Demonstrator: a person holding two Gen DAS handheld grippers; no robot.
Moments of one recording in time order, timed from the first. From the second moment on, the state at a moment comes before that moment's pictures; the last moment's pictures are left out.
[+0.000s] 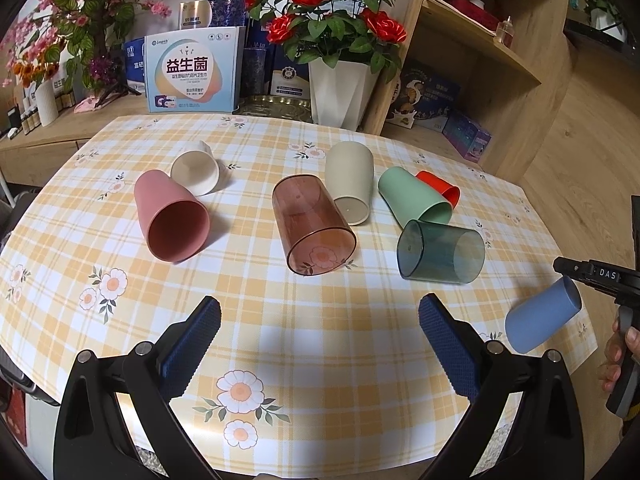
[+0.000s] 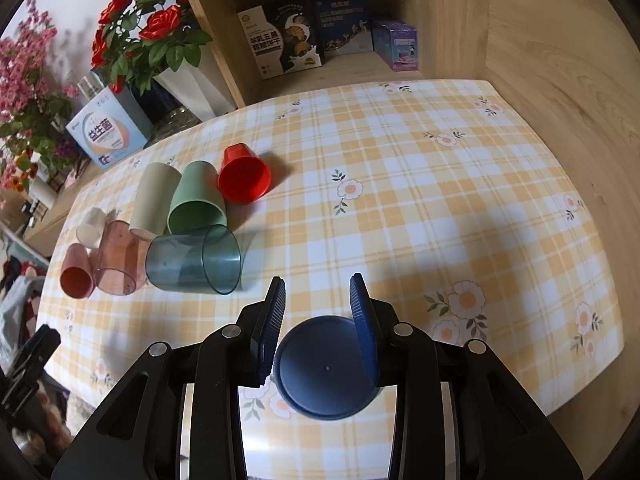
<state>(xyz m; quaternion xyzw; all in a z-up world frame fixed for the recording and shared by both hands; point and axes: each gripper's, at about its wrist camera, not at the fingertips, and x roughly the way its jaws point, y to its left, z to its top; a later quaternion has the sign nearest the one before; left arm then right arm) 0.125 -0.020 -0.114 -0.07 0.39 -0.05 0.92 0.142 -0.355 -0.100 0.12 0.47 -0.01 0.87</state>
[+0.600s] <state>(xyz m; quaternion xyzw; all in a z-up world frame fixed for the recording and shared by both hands) 0.087 -0.026 -0.014 -0.01 0.28 -0.06 0.96 0.086 -0.333 -0.008 0.09 0.39 0.01 0.92</state>
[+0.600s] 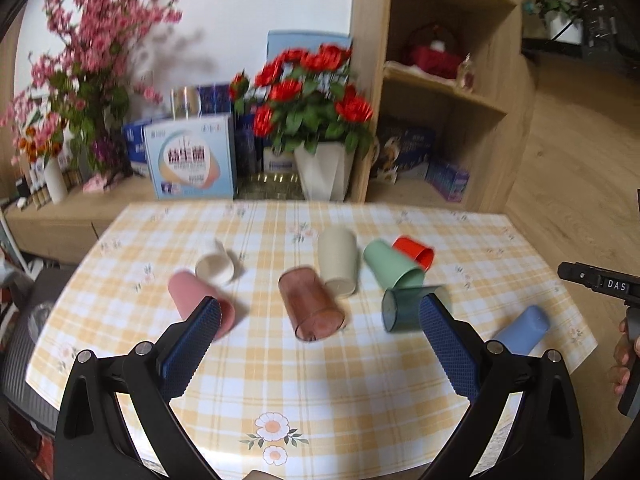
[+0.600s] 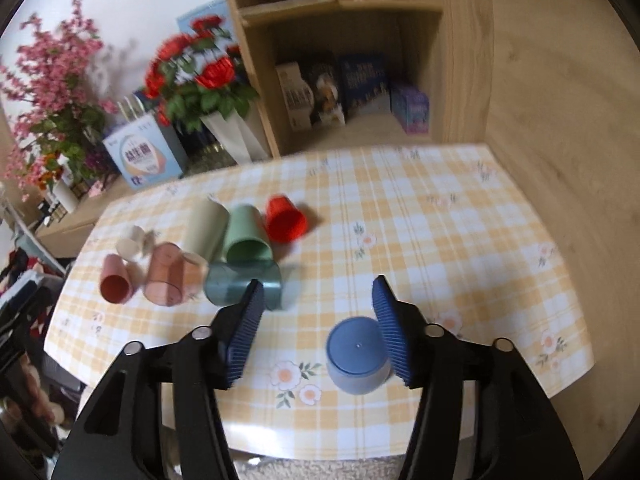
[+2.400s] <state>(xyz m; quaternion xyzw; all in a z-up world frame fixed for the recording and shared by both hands) 0.018 -0.029 0.054 0.01 0.22 -0.04 0.98 0.004 -0.293 0.065 0.05 0.29 0.00 0.96</state>
